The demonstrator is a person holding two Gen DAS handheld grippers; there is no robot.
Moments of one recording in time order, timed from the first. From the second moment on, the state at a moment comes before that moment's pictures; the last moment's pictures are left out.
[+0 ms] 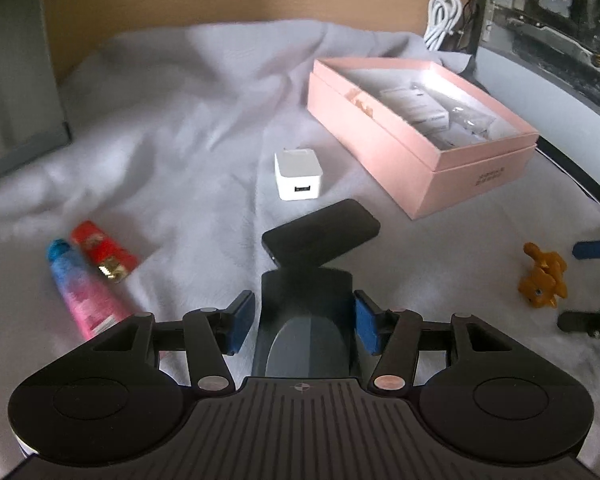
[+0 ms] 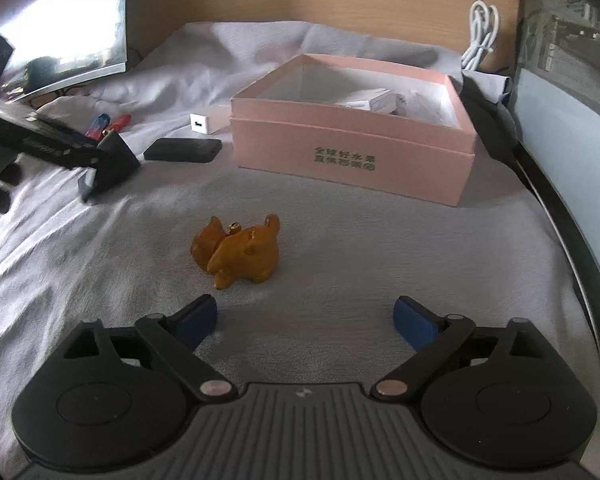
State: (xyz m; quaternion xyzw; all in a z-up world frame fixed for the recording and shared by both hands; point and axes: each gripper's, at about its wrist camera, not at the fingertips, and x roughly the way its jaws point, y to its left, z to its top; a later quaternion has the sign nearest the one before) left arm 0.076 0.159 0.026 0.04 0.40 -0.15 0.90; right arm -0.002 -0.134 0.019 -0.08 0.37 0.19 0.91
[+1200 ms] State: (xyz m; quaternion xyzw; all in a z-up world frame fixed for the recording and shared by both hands) left arm 0.004 0.111 0.018 0.00 0.39 -0.10 0.91; right arm 0.028 -0.085 0.030 -0.11 0.41 0.26 0.87
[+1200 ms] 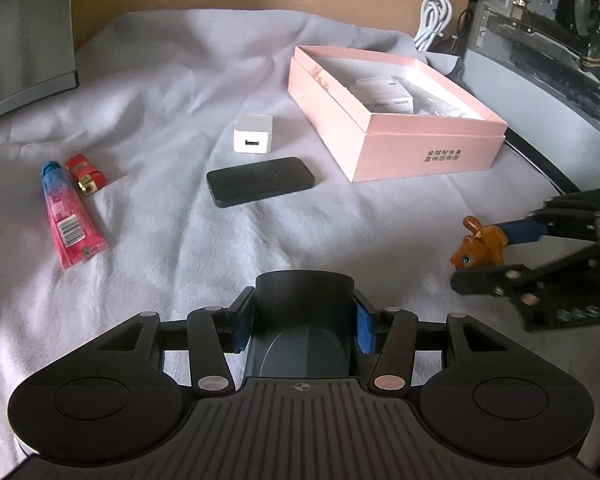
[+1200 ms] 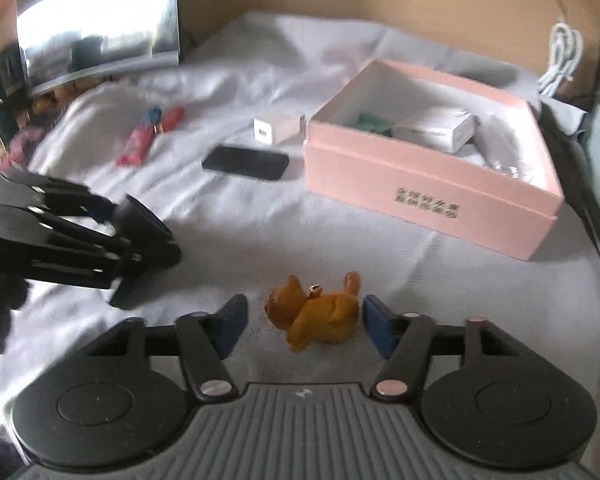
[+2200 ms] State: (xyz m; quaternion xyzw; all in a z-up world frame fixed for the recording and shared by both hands) left arm 0.184 0.049 0.189 -0.08 0.30 -0.22 0.92; right arm 0.103 -0.140 0.176 -0.09 0.25 0.18 0.95
